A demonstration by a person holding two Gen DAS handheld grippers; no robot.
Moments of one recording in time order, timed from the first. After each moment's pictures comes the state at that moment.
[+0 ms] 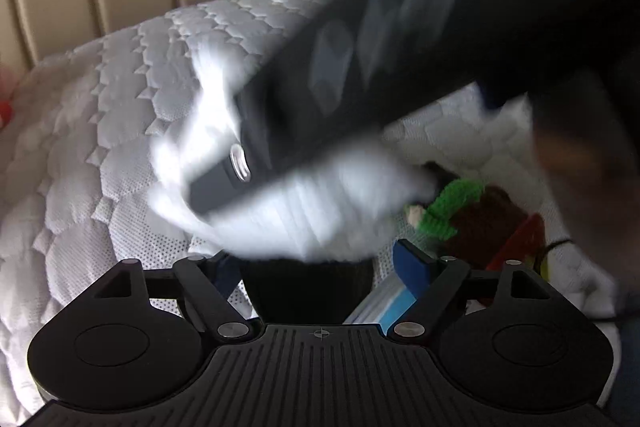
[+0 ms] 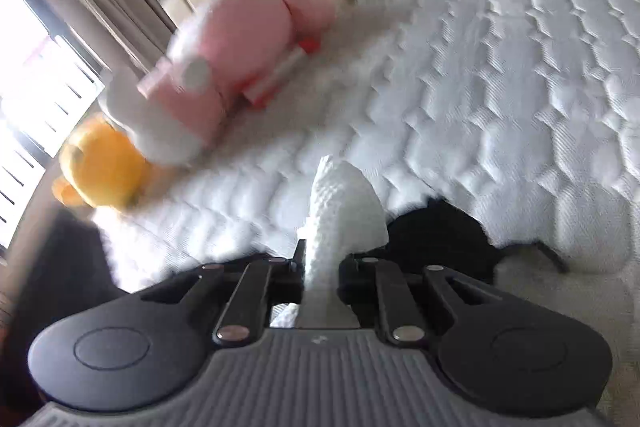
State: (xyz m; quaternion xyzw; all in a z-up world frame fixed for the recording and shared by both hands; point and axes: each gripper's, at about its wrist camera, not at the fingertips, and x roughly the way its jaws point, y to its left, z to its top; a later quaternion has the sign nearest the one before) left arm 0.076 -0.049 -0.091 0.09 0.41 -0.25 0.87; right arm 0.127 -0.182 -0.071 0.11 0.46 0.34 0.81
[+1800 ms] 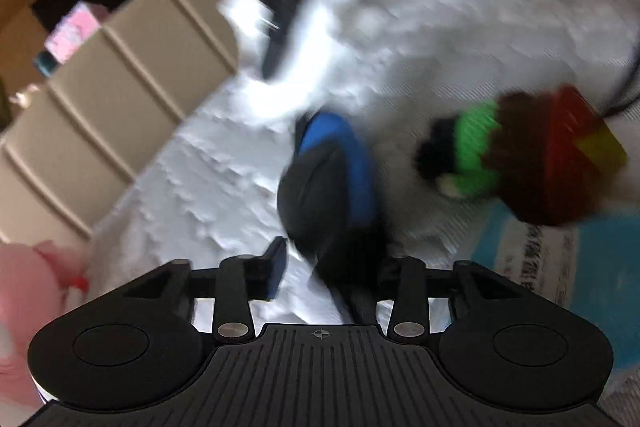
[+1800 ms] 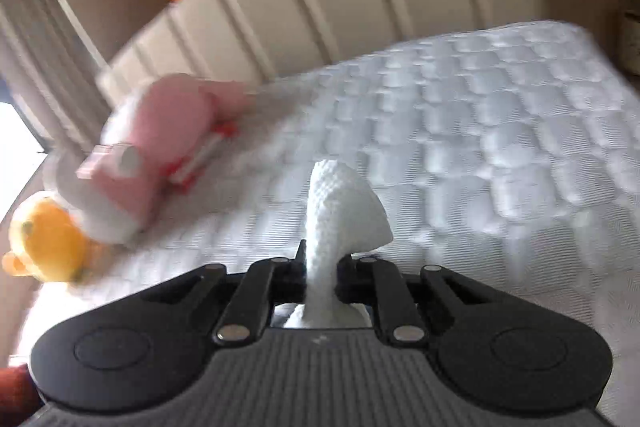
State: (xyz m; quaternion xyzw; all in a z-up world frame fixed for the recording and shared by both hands) left arm 0.045 -0.071 -0.108 0.35 0.27 -0.23 0.87; right arm 0.122 -0.230 -0.038 0.17 0.39 0.25 0.87
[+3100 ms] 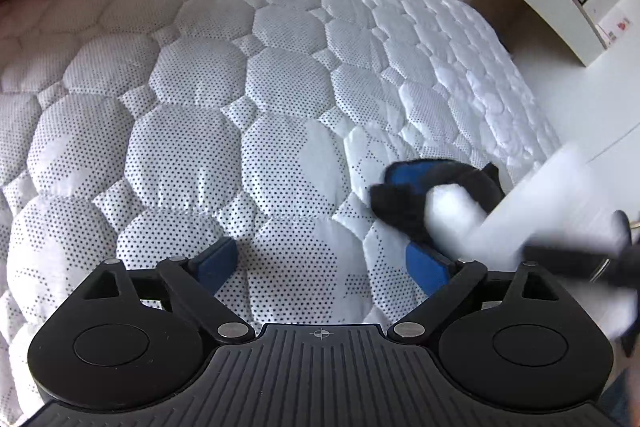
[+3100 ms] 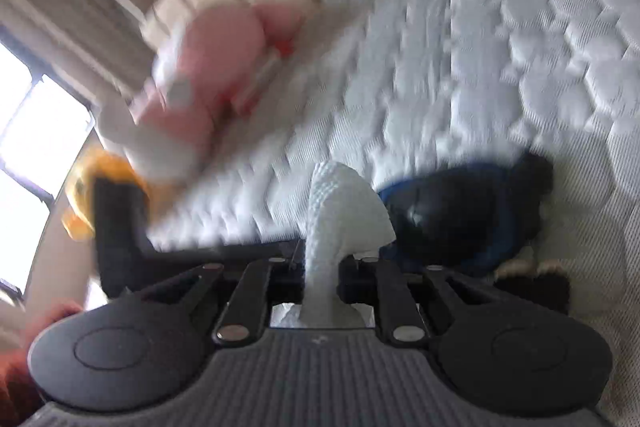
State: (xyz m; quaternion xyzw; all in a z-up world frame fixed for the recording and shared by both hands) left arm 0.123 0.055 -0.108 -0.16 0.50 -0.10 0.84; right arm 0.127 -0.190 -0.079 0.15 0.50 0.30 0.80
